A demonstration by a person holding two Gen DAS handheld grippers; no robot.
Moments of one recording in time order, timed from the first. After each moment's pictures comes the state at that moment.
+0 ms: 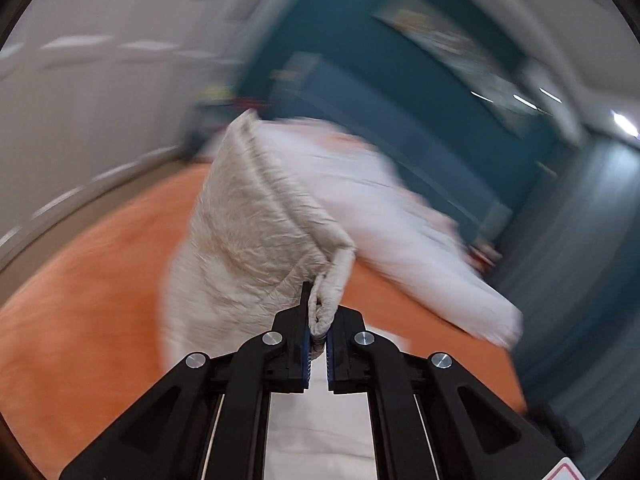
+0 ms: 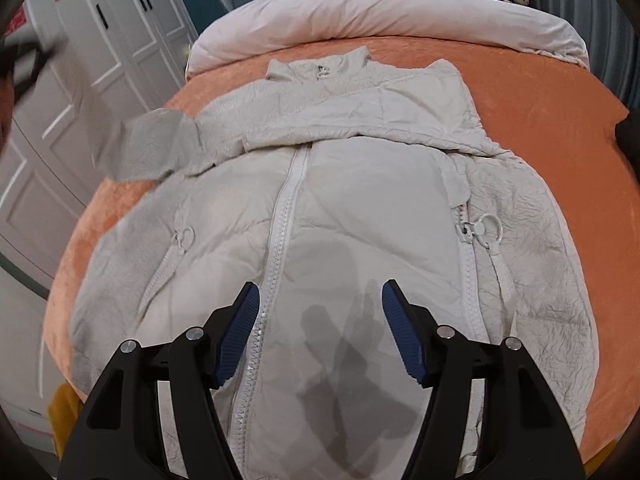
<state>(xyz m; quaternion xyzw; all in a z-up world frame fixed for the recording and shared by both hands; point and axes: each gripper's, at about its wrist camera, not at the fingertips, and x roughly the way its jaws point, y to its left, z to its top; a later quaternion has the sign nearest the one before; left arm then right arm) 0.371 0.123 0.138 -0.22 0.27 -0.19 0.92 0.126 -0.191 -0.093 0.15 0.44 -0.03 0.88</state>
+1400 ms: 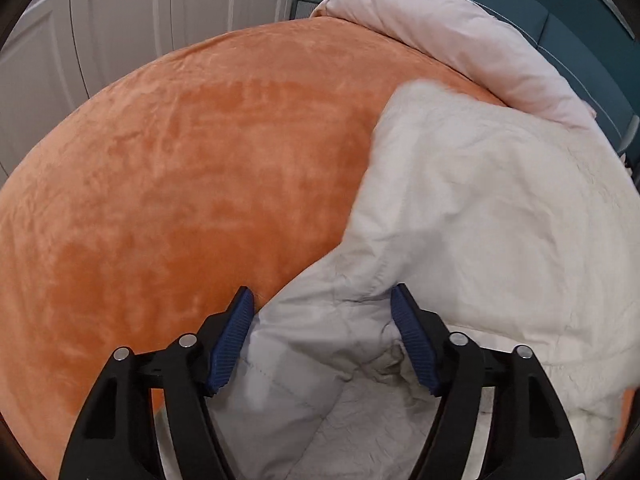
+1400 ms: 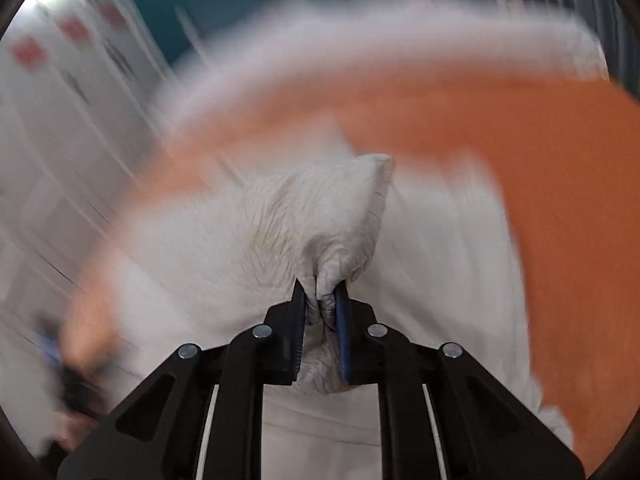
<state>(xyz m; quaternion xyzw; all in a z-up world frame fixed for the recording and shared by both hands) 0.395 0.108 -0.158 -0.12 0.47 0.04 0.88 0.350 -0.311 -0.138 0.20 0.46 -0.05 0.86</state>
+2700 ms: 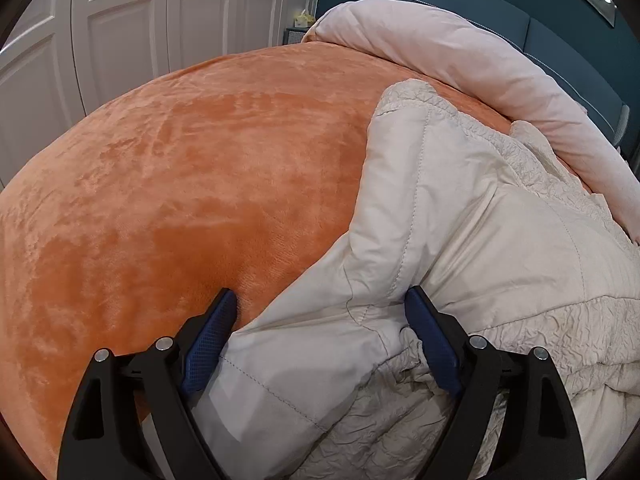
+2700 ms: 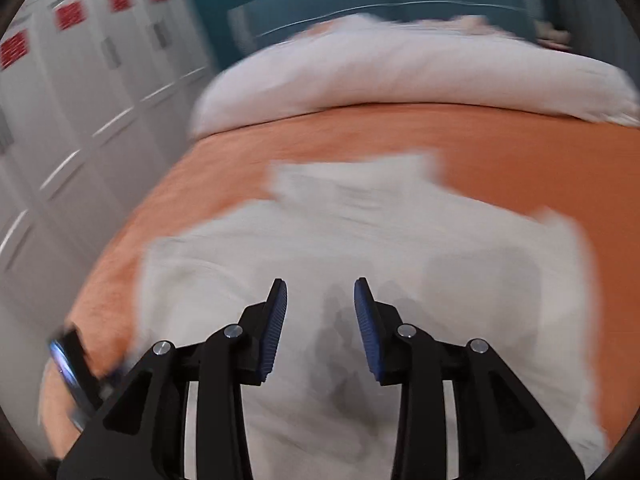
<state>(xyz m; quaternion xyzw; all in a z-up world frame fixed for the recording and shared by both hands) 0.387 0.098 -0.177 -0.10 0.42 0.05 0.90 0.344 -0.268 -0.083 0.15 0.38 -0.01 0.91</state>
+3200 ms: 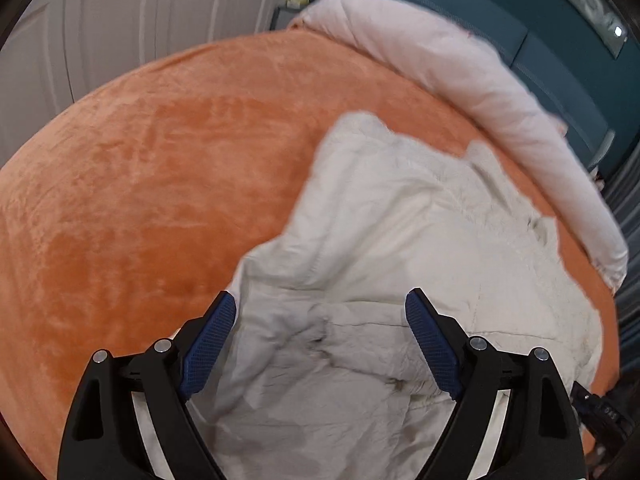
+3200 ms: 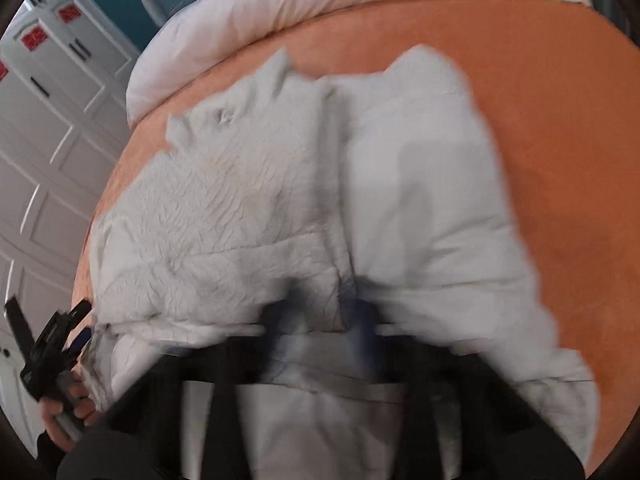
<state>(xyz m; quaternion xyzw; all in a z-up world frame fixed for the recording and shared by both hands) 0.387 0.086 -0.125 -0.16 0.46 0.00 0.87 0.327 -0.327 -0.141 0.25 0.47 -0.03 0.85</state>
